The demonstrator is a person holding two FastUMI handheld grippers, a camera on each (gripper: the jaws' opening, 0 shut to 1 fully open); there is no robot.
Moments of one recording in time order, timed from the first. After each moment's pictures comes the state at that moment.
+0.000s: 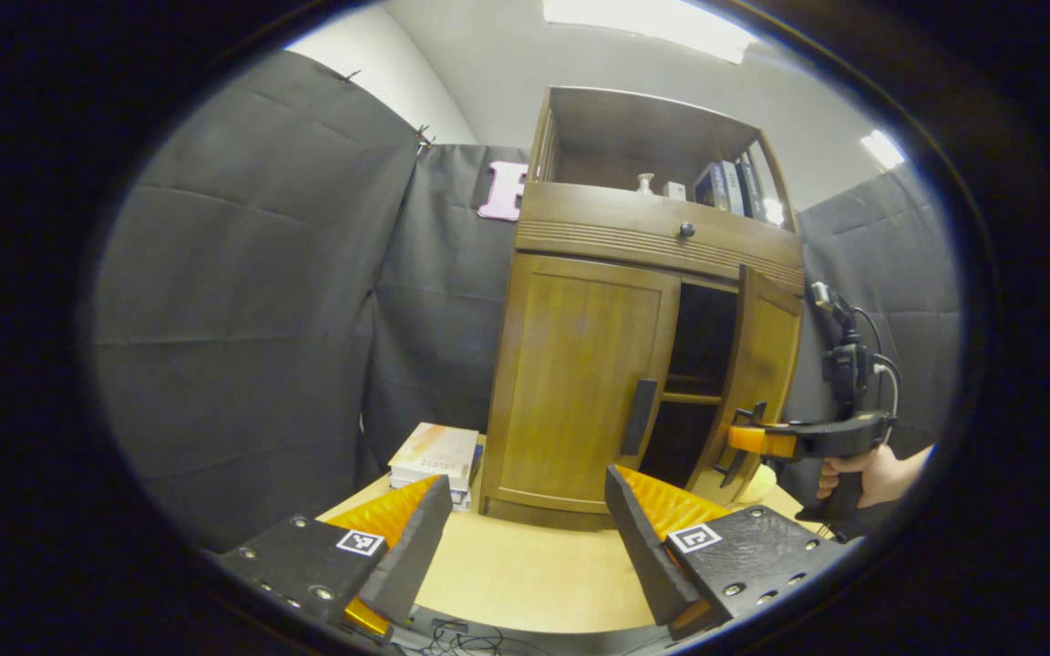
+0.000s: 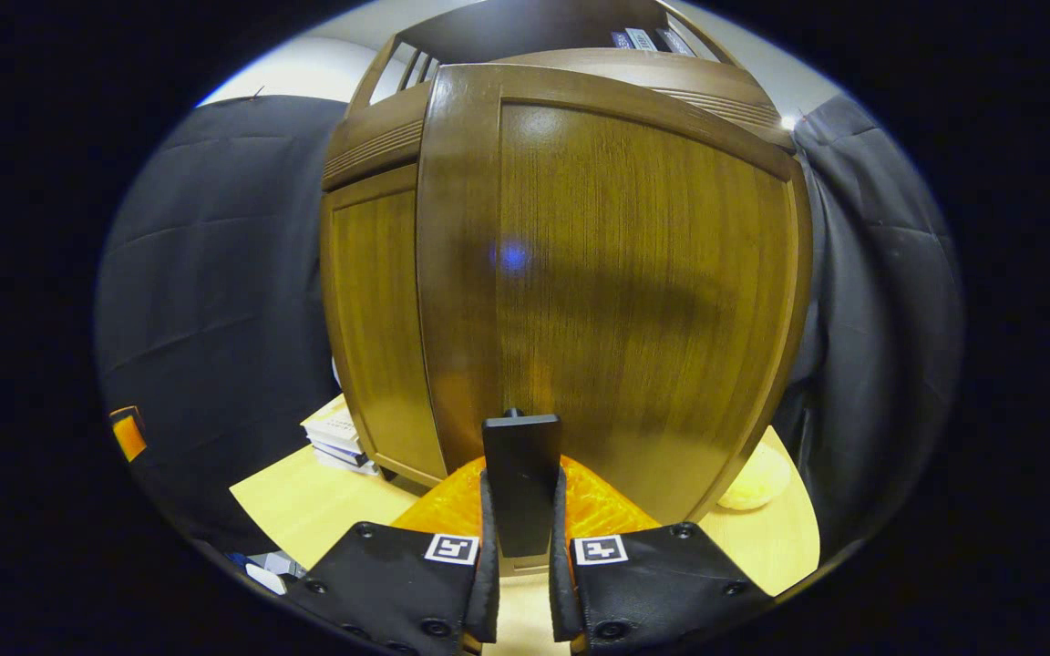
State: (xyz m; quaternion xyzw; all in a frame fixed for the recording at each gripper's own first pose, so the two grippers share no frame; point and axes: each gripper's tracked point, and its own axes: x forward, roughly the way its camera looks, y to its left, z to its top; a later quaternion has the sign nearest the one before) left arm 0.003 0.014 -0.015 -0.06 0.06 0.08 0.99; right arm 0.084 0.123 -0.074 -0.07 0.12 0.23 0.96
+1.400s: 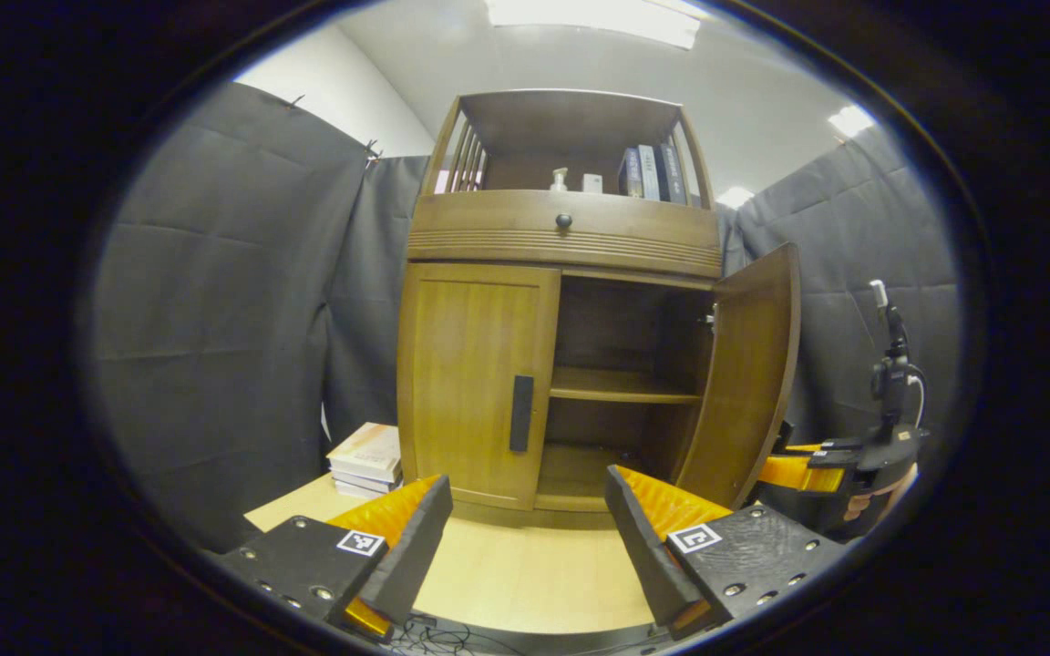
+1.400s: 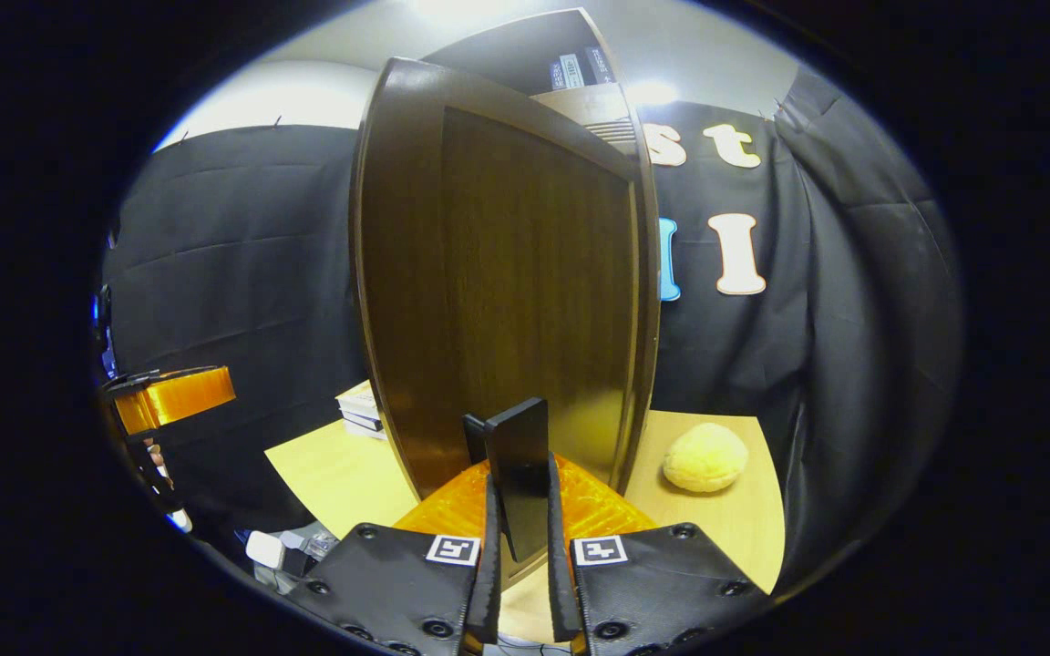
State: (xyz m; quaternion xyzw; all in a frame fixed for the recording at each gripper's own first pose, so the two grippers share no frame) left arm -0.003 -0.186 0.007 -0.03 0.06 0.05 1.00; right arm 0.014 -0.048 -0.074 -0.06 0.10 0.28 0.95
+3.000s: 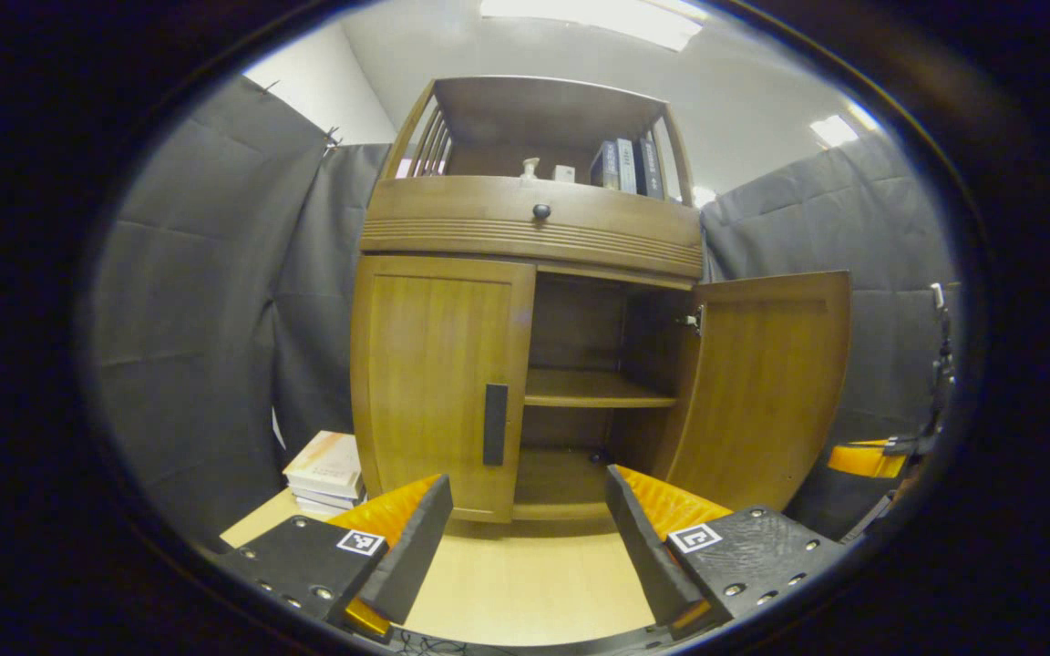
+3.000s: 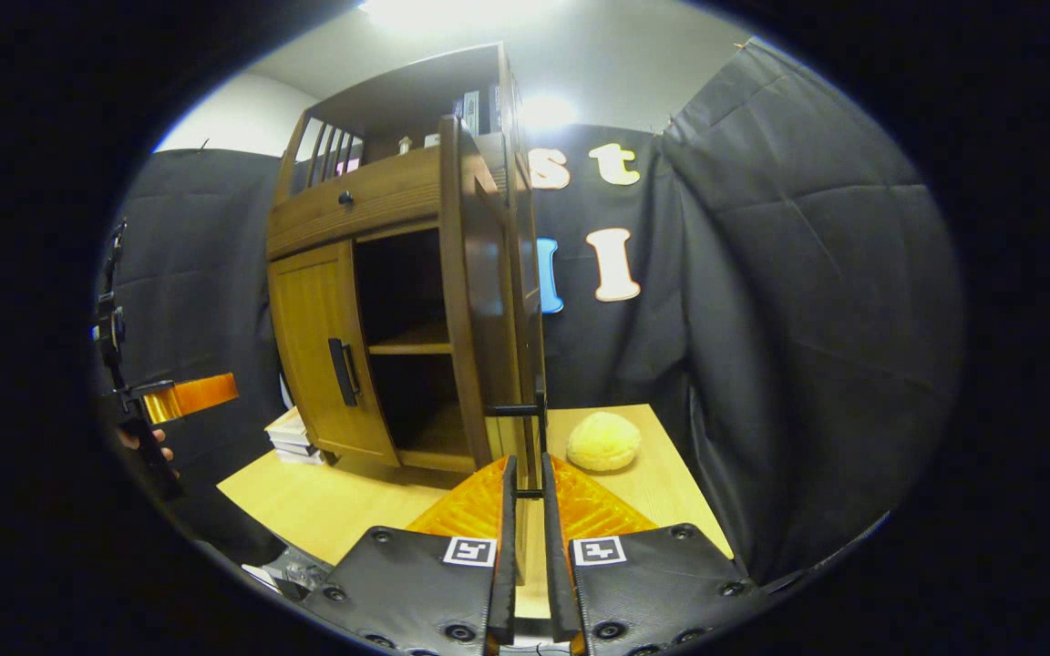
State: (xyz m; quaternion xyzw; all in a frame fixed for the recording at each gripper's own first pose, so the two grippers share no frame) left arm 0.065 -0.136 0.015 -0.02 0.06 -0.05 1.00; right arm -0.064 -0.110 -0.041 0.00 0.07 0.08 0.99
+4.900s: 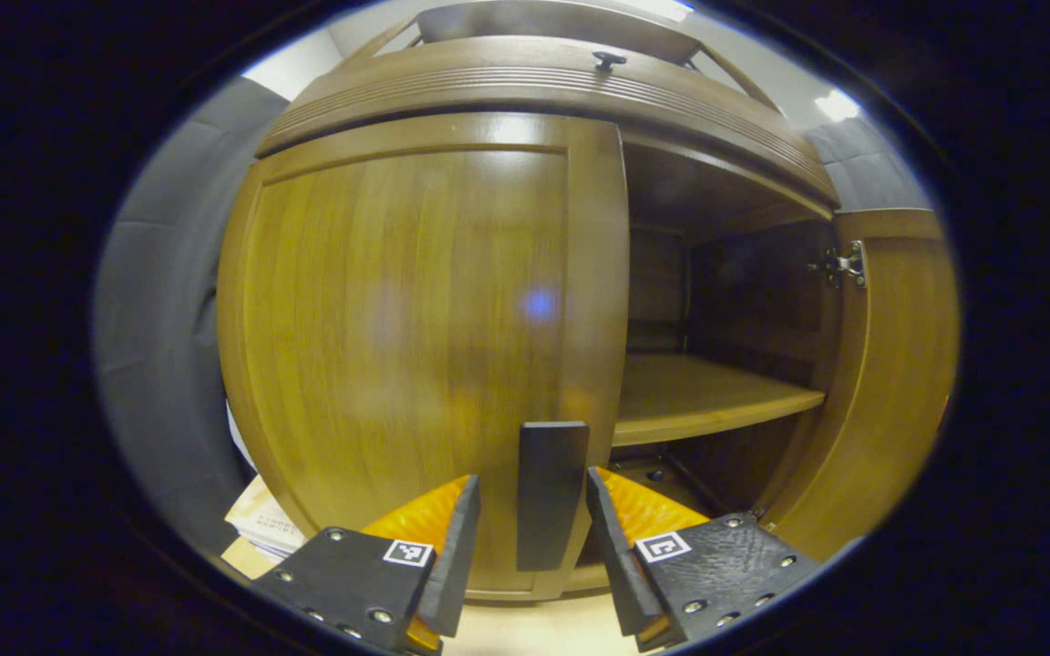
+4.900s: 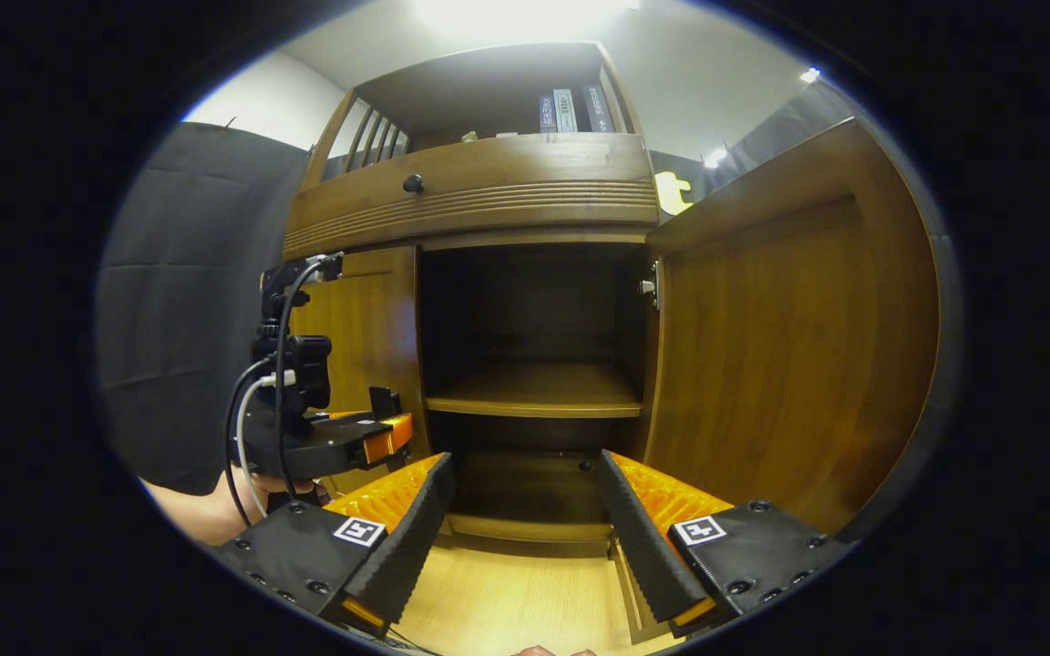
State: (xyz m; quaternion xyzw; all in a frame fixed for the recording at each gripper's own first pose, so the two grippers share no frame) left arm 0.330 -0.118 -0.071 0.00 0.09 -0.04 0.99; right arm 0.051 0.059 -0.029 -0.03 0.02 0.12 0.99
